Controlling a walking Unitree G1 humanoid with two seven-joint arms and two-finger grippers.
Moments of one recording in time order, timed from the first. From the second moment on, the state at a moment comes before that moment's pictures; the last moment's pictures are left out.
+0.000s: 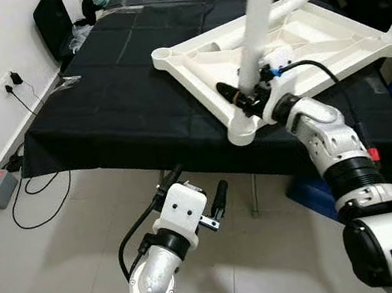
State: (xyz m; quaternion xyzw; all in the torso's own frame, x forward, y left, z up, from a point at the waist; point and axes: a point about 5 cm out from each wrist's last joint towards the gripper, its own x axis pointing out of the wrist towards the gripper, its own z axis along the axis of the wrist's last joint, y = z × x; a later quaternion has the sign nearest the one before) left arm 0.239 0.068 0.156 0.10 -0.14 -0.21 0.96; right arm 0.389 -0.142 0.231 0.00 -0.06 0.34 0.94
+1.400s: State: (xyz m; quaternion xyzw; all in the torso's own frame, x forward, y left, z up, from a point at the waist) left arm 0.240 0.069 0.156 0.10 -0.14 -0.21 0.96; right arm 0.393 -0.188 0.230 0.04 -0.05 -0.20 0.98
